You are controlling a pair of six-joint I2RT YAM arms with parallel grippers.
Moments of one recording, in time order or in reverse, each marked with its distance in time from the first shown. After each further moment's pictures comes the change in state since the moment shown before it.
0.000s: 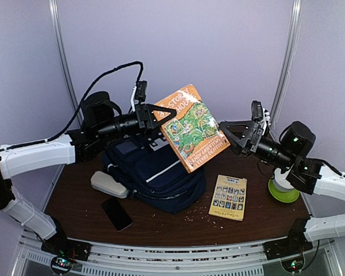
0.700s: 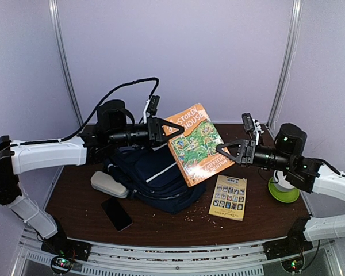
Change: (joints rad) left arm -0.012 0.099 -0.006 -0.055 0.063 0.035; right arm -0.073 0.010 -0.012 -0.212 -0.173 -0.115
